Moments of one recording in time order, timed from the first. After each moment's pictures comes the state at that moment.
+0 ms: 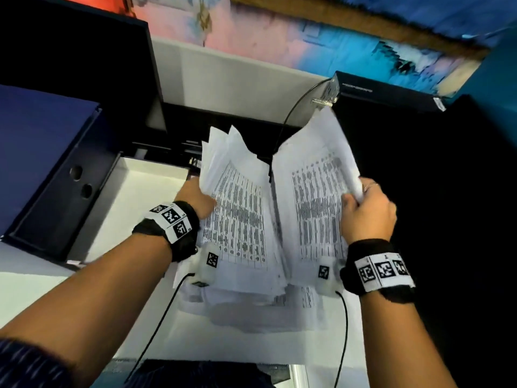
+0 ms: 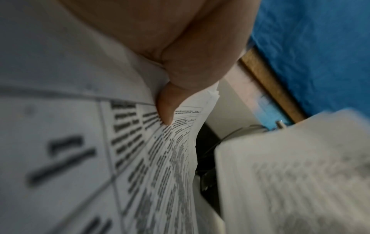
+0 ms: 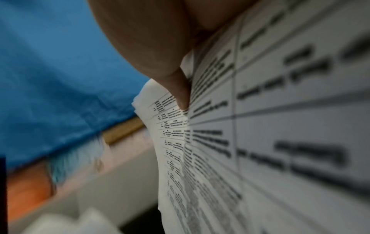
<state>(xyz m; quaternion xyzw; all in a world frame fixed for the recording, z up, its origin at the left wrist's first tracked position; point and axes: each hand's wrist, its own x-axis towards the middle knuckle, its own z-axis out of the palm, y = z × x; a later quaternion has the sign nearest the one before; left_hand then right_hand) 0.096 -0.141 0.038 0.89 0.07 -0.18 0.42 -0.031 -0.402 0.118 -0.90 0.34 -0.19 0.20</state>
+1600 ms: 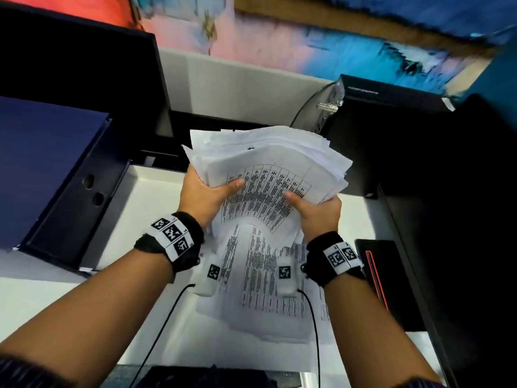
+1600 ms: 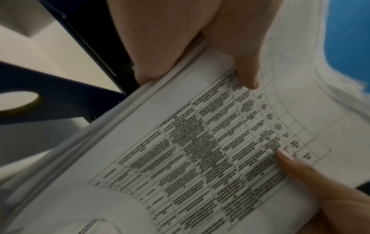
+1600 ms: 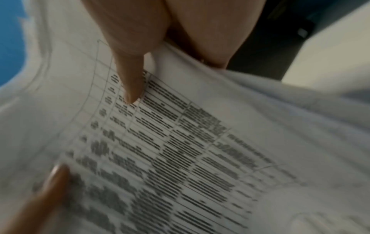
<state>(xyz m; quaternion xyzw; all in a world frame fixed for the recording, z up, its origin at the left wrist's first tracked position) 0.072 -0.143 0.081 0.68 0.00 -0.06 0.74 0.004 -0.339 0.078 -0.65 0.25 -0.20 0.69</state>
